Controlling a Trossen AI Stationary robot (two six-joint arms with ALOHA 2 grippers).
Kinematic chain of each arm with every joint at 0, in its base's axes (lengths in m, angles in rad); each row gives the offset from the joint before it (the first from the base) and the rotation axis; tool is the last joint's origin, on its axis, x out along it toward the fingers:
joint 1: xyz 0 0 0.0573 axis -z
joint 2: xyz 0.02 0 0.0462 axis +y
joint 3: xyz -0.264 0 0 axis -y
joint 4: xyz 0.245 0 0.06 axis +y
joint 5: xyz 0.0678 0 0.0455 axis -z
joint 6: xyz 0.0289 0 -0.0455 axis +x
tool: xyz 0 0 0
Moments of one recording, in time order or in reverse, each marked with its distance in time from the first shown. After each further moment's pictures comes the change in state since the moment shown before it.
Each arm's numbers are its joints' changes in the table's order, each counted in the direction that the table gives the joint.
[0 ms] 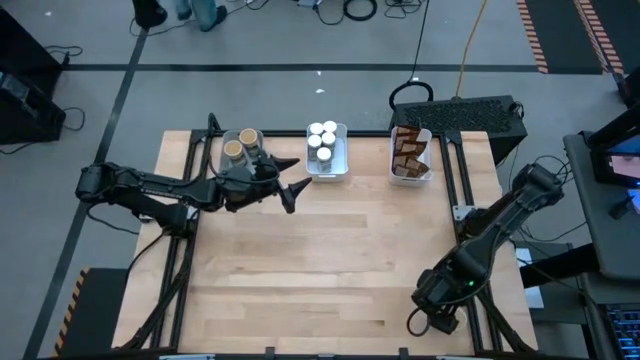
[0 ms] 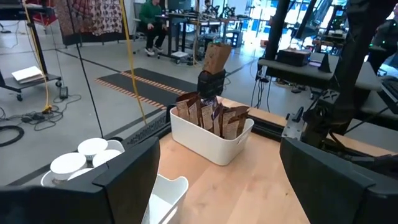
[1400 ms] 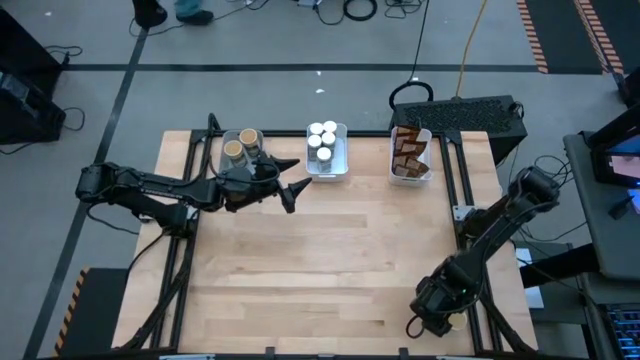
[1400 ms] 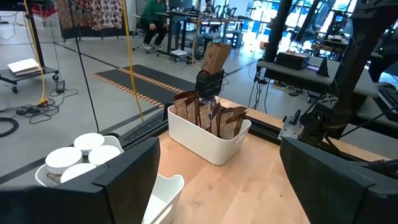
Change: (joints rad) left arm 0.001 -0.001 0.000 0.006 0.000 -0.044; right arm -0.055 0.046 -0.234 -0.311 -0.035 0.189
